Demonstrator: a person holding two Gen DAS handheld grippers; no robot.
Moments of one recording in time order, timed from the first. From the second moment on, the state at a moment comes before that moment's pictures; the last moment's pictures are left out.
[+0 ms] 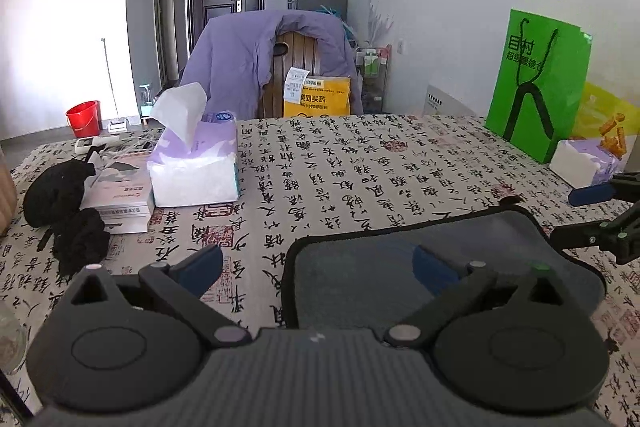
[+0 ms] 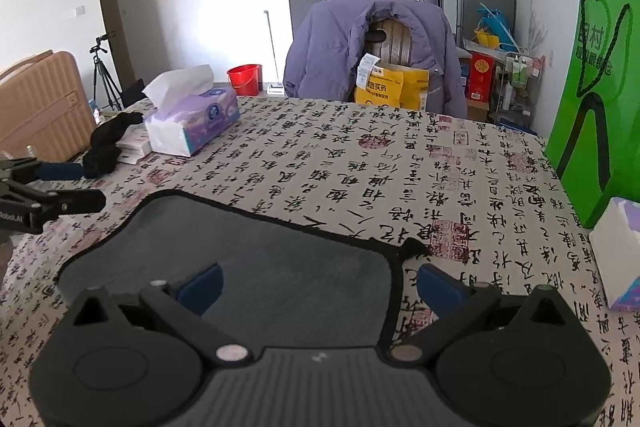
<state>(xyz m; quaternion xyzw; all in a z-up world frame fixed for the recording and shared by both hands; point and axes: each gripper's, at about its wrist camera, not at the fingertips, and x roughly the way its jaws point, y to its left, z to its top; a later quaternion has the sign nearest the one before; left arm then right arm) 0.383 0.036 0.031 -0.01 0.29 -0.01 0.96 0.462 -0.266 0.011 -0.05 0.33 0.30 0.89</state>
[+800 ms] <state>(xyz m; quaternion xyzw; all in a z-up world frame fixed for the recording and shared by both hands) 0.286 0.024 0.063 -0.01 0.26 -0.01 0.97 0.370 -0.290 0.045 -0.04 0.30 0.30 0.90</state>
